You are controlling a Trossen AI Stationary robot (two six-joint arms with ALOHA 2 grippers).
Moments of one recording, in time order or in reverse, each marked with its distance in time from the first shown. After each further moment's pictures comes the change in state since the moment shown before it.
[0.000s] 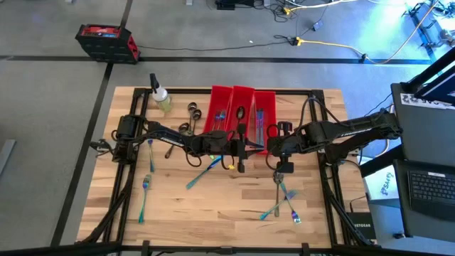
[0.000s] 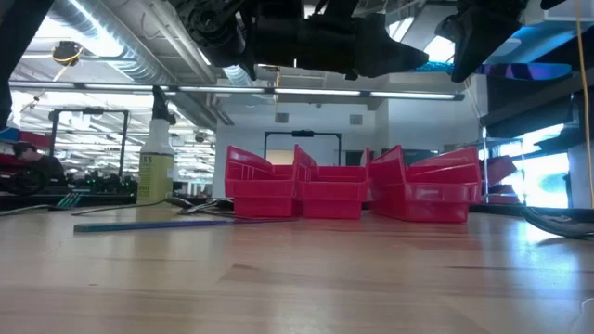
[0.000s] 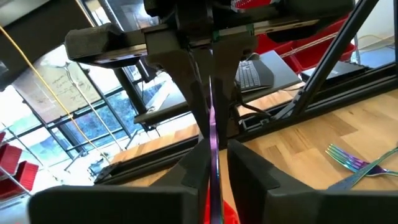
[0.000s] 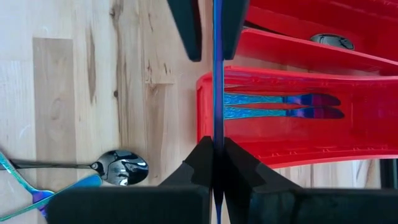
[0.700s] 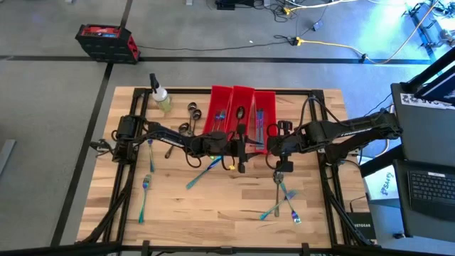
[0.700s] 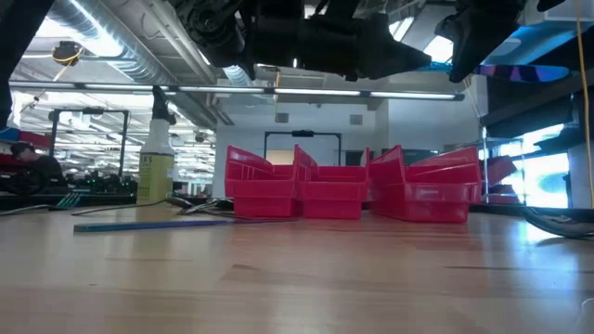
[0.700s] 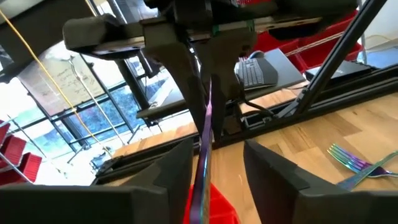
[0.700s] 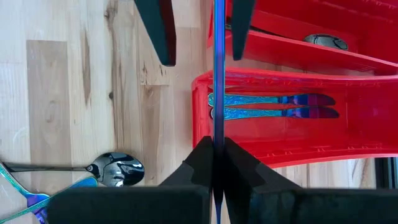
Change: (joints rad) left arm 0.000 0.001 -0.001 -0.002 -0.037 -0.020; right arm -0.001 -0.001 0.000 0.000 0.010 0.002
